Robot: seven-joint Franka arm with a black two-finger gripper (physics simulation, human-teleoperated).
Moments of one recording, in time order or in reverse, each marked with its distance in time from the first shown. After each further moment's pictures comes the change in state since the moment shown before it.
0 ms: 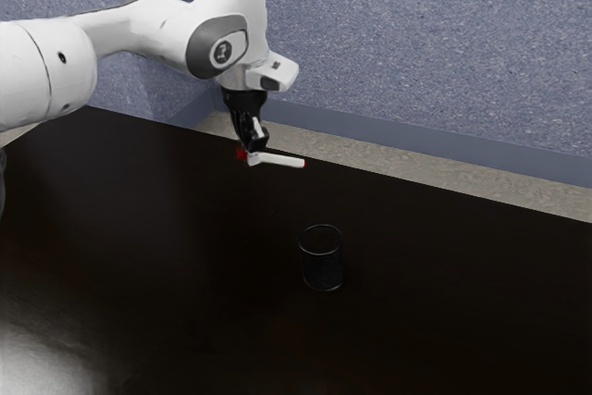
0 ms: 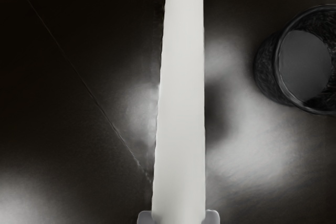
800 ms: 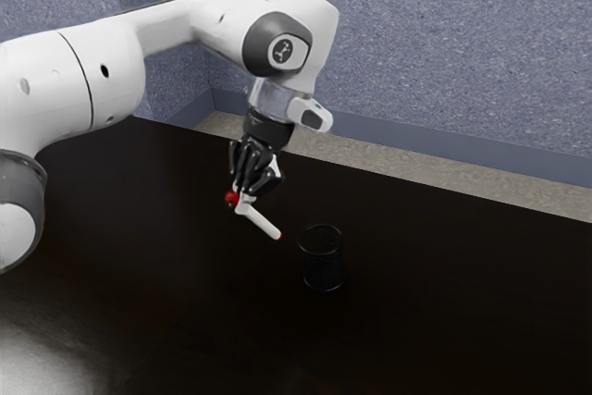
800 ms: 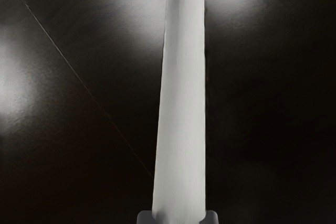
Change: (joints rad) arm -0.130 0.107 -0.047 0.206 0.018 -0.650 -0.270
